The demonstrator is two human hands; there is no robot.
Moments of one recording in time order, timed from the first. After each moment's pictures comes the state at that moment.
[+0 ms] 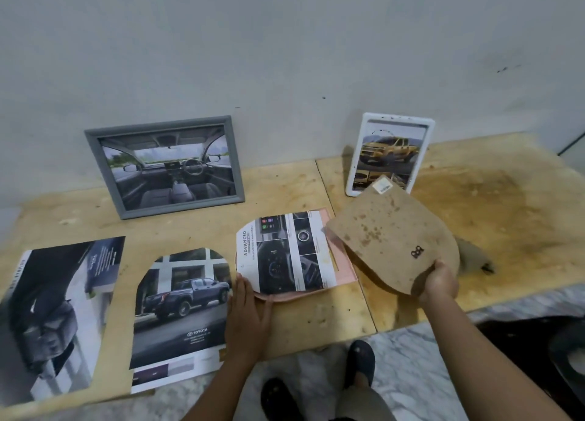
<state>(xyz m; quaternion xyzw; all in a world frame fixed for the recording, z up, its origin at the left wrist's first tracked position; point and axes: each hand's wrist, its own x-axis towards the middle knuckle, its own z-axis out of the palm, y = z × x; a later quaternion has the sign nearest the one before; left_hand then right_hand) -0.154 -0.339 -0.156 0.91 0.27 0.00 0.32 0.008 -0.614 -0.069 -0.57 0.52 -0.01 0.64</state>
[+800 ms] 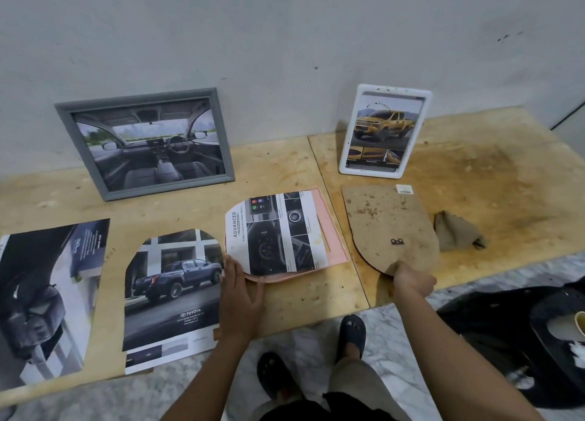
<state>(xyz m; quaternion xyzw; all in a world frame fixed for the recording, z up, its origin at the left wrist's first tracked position) -0.158 -0.338 -0.163 0.90 0.26 0.04 0.36 -0.026 -0.596 -0.107 -0.68 0.53 0.00 0.50</state>
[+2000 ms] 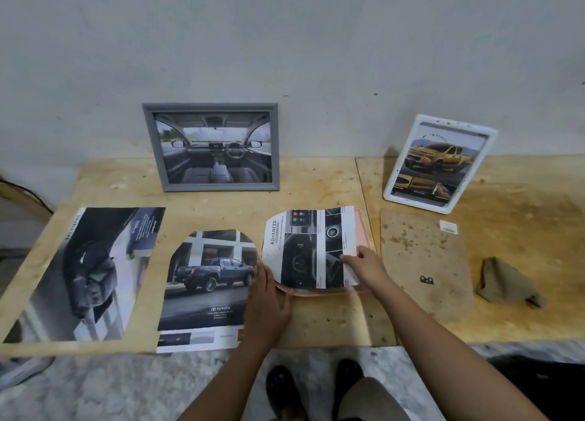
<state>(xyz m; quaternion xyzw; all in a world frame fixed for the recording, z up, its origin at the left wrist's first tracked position) -0.155 -0.339 -0.150 0.90 0.28 0.00 0.32 0.005 -0.486 -0.102 -0.88 0.03 0.28 0.39</state>
